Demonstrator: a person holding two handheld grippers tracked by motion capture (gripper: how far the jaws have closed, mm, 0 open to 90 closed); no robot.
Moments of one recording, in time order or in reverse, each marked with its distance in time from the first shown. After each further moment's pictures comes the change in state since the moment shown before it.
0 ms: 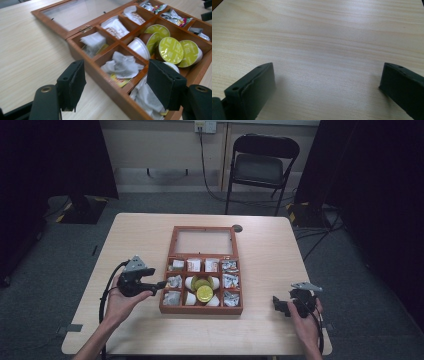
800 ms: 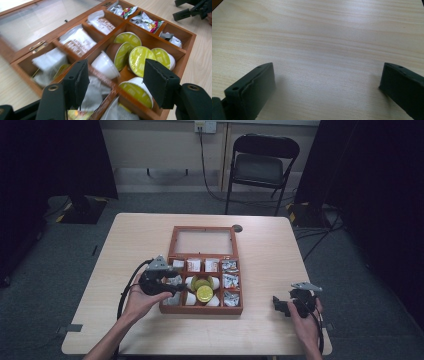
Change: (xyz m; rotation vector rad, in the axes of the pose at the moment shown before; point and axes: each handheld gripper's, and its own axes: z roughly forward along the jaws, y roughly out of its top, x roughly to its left) left arm -0.029 0.026 0.037 0.026 -0.136 0.067; right arm 0.000 0.000 0.000 0.000 0.000 0.000
